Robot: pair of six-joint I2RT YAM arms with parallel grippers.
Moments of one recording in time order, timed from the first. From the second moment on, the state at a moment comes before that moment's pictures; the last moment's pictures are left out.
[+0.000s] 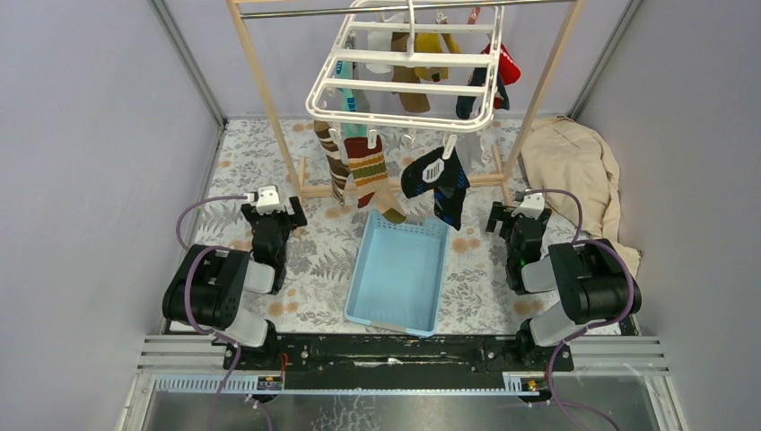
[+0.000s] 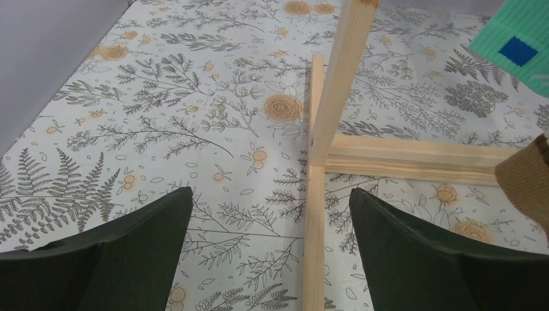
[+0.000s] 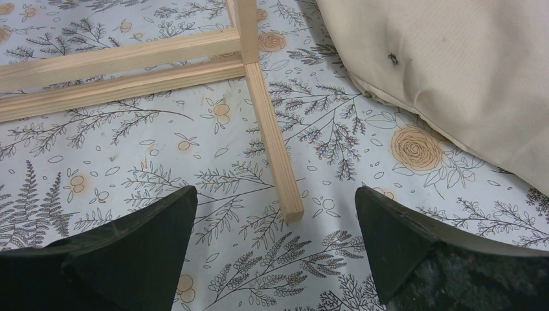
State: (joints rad) left arm -0.11 1.52 0.23 1.17 -0.29 -0.08; right arm 0.11 1.56 0.21 1.09 0.30 0.05
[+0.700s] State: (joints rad) left arm -0.26 1.09 0.21 0.97 -0.28 0.00; right arm 0.11 1.10 0.11 0.97 0.28 0.06
